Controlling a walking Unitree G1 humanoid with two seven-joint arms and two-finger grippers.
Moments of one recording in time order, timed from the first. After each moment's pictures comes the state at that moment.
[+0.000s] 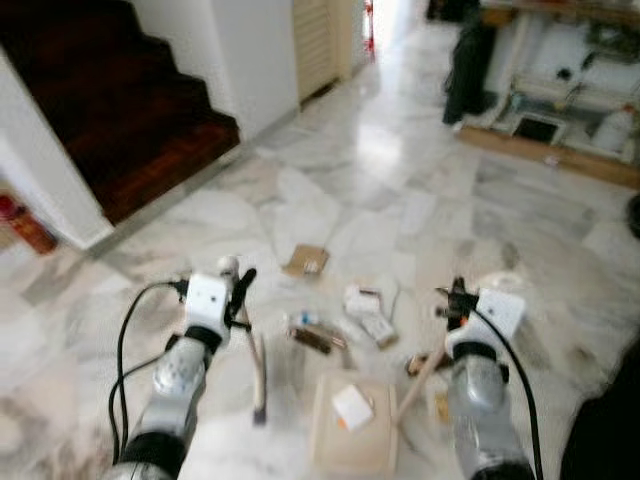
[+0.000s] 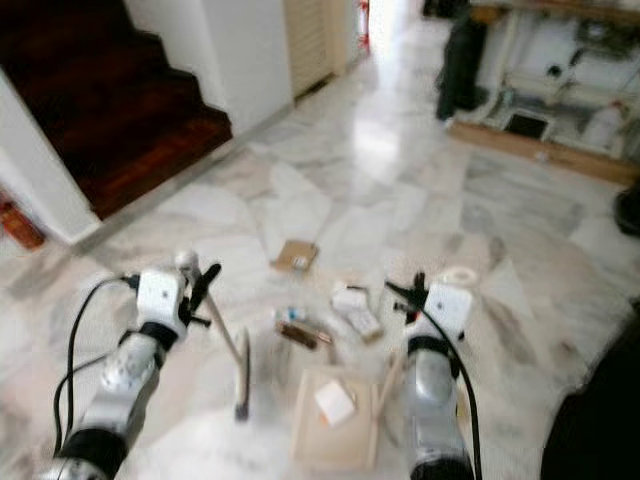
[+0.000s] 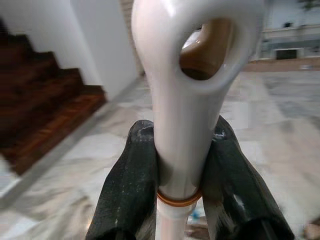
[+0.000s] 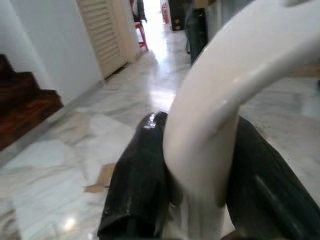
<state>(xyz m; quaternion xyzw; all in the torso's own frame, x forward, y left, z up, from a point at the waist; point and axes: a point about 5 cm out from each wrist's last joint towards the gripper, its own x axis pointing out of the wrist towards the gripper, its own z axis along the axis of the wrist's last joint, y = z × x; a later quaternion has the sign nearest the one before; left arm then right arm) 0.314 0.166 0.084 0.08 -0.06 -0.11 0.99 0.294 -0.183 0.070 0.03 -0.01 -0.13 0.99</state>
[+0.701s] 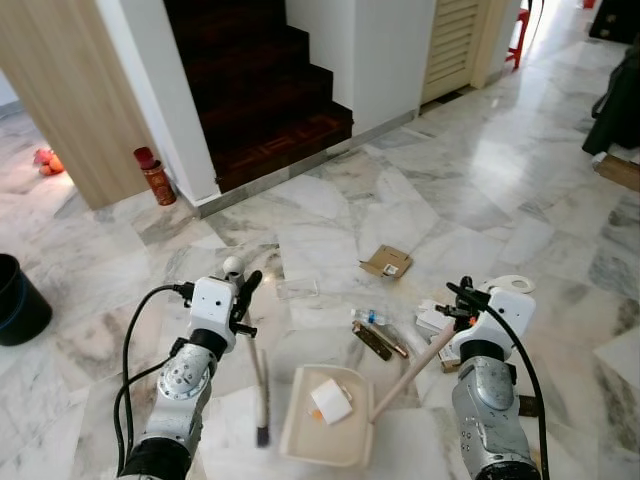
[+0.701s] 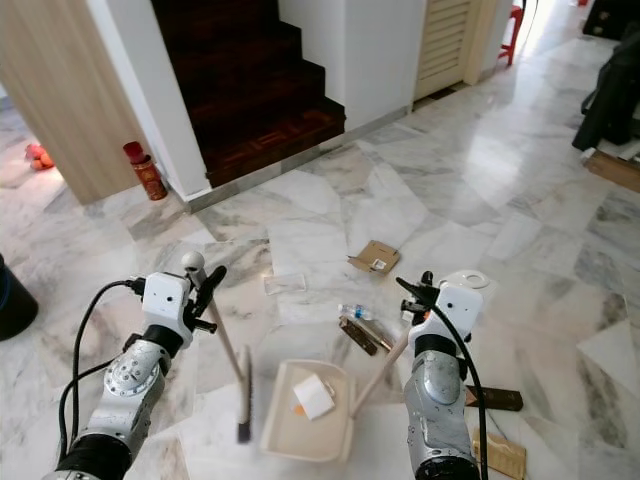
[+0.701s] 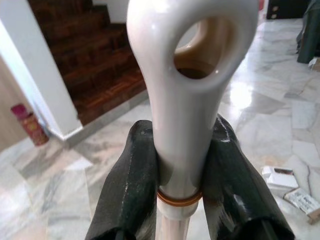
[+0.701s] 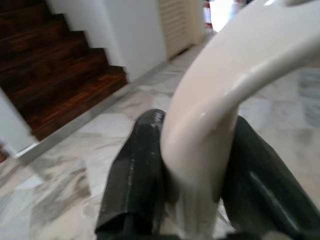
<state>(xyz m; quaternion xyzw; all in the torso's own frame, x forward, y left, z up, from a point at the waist) 0.306 0.161 0.074 0.06 -0.04 -0.11 0.99 0.294 -0.182 0.067 0.05 0.00 -0.13 0.99</state>
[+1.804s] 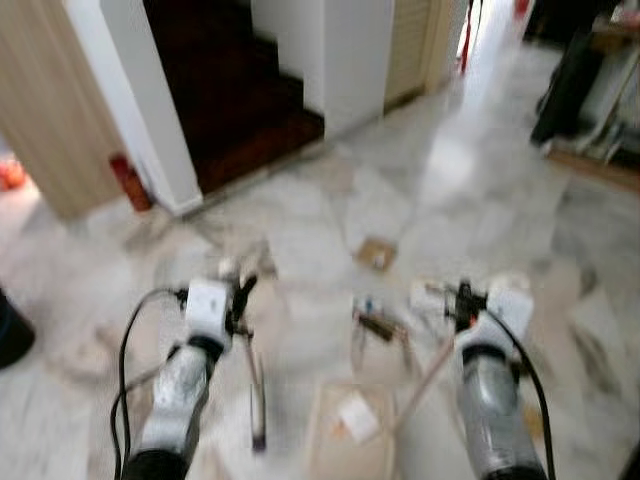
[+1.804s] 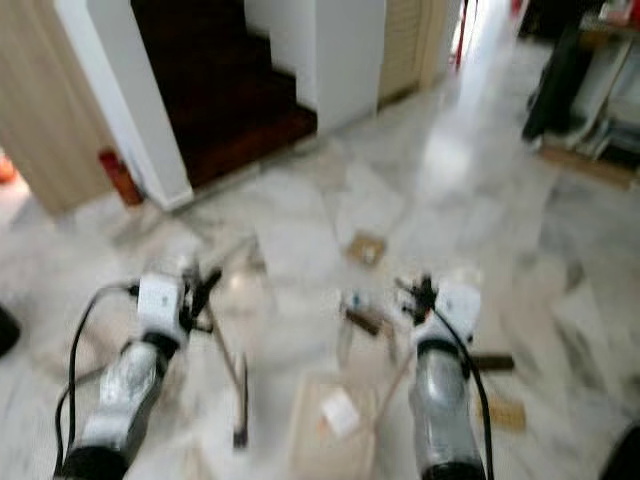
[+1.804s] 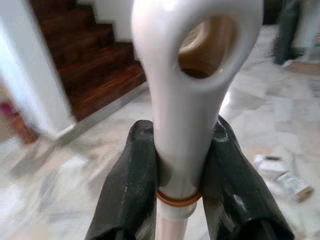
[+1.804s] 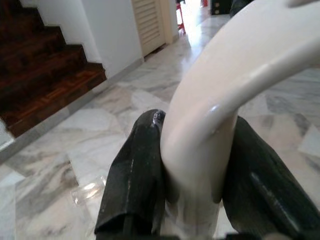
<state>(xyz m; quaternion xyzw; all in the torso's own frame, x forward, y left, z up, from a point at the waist) 0.305 0.165 0.080 0.05 -0.04 -0.10 0.99 0.294 -0.188 0.064 0.05 0.02 -0.12 0.99</state>
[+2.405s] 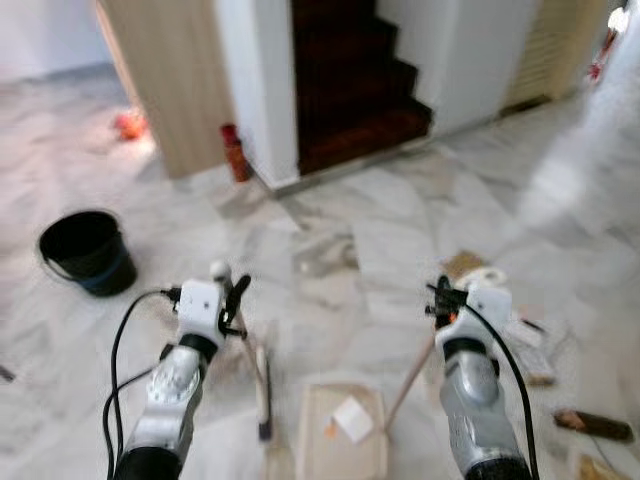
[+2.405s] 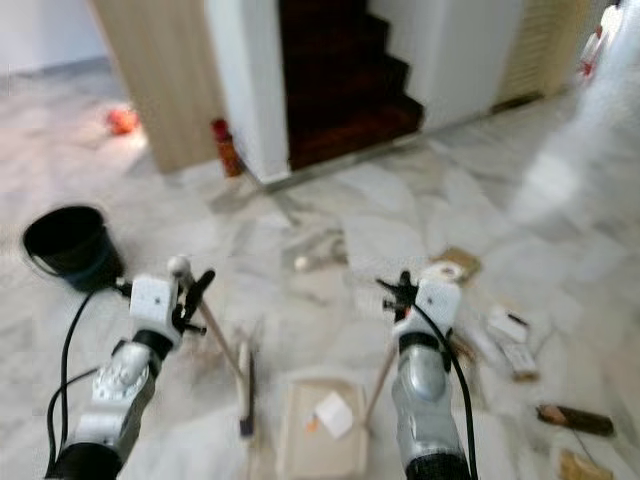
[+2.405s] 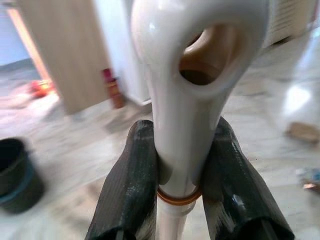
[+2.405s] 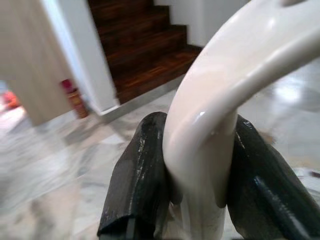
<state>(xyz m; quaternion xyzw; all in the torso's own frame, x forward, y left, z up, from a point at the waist) 0.303 0.173 0.080 0.06 -0.04 -0.09 0.99 0.300 -0.172 0.069 0.05 0.01 -0.09 0.99</state>
